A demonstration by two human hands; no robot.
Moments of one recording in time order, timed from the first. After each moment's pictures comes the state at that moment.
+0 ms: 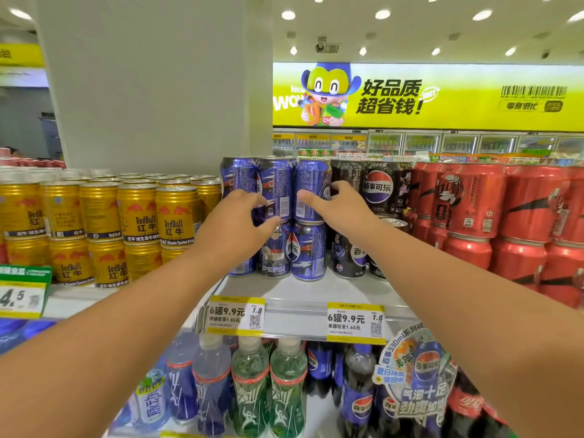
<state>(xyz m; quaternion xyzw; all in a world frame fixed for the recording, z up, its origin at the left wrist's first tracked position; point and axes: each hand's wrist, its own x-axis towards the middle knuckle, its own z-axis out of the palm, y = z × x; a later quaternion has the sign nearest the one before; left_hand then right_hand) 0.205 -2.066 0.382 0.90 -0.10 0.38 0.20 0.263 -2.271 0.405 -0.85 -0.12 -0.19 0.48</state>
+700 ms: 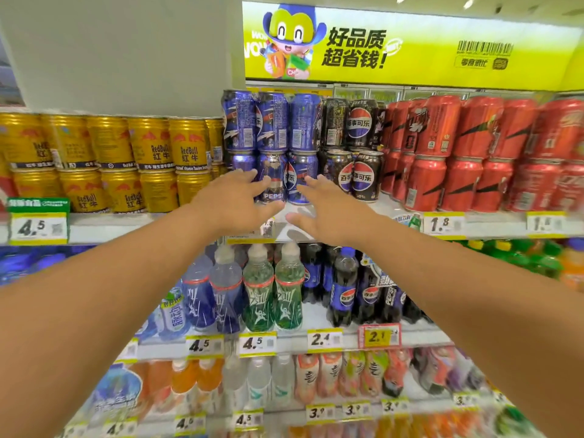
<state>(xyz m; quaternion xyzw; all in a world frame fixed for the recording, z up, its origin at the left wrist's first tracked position) 0.140 -2.035 0.335 0.97 -0.17 0.17 0.02 0.120 -2.250 0.323 -0.97 -0.18 -0.13 0.05</state>
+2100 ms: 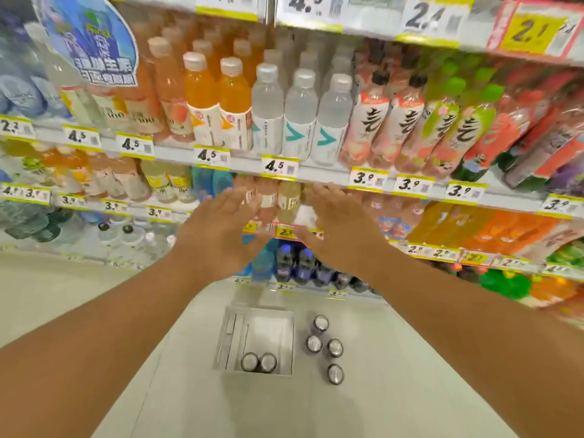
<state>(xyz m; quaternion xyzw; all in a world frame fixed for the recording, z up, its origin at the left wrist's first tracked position) -0.078 -1.977 -0.233 0.99 -0.12 0.06 0.06 -0.036 -2.207 -0.228 -0.96 -0.26 -0.05 0.03</state>
